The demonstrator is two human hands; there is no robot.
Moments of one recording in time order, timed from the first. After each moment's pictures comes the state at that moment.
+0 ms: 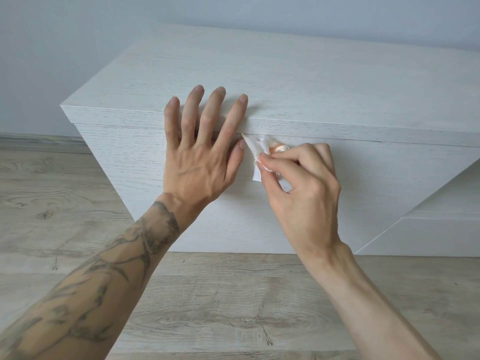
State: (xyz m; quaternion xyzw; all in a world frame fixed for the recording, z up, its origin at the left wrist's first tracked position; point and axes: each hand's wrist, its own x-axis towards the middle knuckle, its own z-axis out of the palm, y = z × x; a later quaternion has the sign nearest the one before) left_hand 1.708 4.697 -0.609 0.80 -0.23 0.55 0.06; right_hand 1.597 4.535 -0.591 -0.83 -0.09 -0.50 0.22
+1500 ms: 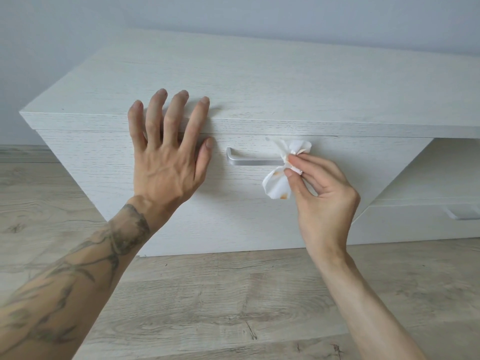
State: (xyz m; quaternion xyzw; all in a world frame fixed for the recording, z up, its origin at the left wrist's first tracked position) left_hand 1.700 4.698 -0.606 0.81 -0.22 0.53 0.08; right_hand 1.562 4.483 -0.607 -0.76 0.04 -0.45 0.46
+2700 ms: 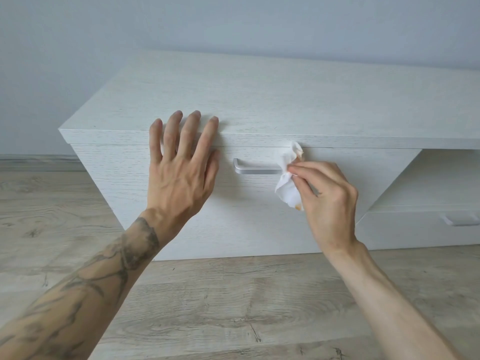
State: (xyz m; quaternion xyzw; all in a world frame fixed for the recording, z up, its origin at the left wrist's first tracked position) left_hand 1.674 4.699 -0.585 0.85 -0.22 0.47 0.06; right_hand 1.558 4.463 -0.586 -0.85 -0.02 -0.46 0.24
